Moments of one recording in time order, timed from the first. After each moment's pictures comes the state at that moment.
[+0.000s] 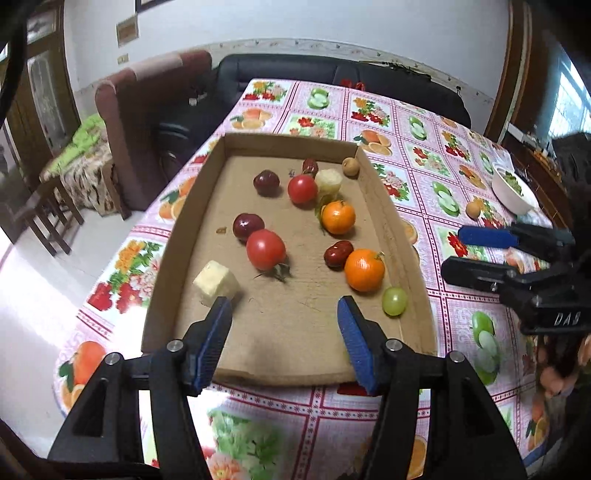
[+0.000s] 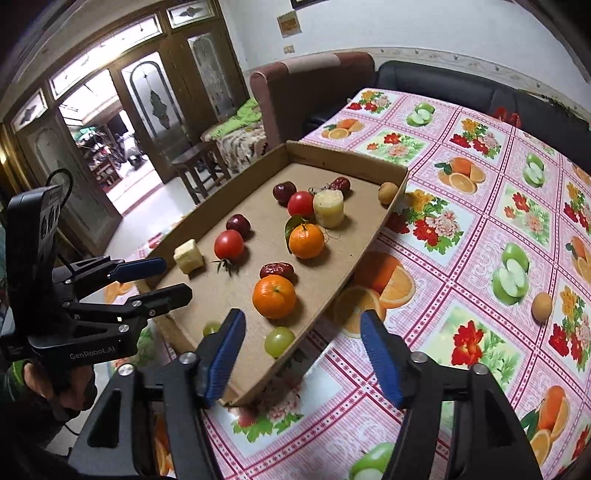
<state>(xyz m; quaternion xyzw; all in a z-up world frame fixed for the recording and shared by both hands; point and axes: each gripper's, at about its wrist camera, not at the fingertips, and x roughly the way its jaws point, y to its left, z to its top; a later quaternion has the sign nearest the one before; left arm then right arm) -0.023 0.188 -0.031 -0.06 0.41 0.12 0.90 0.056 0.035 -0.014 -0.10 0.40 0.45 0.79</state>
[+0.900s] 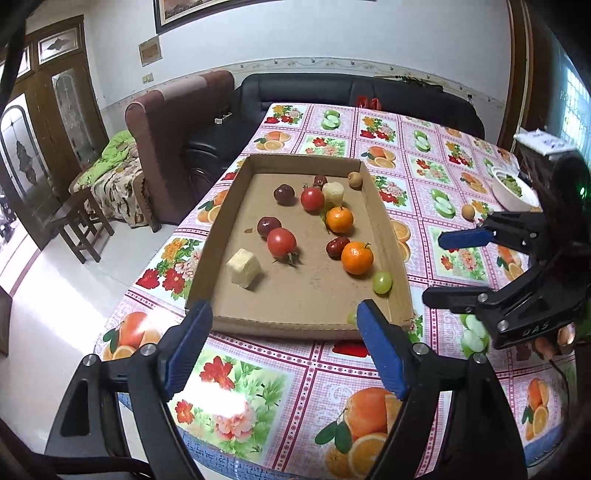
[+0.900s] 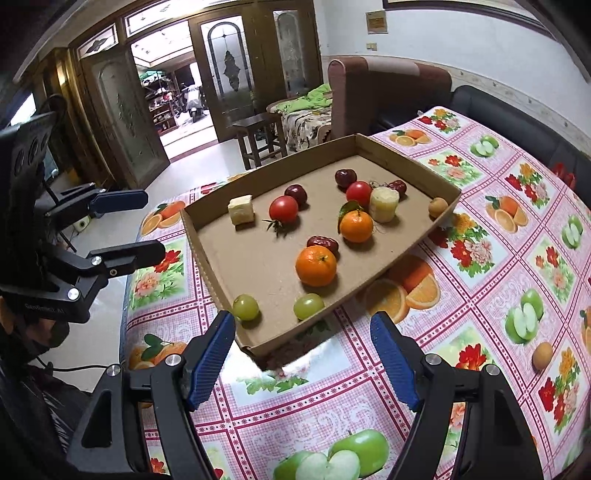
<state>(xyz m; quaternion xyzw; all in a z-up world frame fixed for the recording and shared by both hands) -0.073 0.165 0.000 -0.04 0.39 0.17 0.91 0.027 0.031 -0.013 -0.20 0.36 0.54 0.73</state>
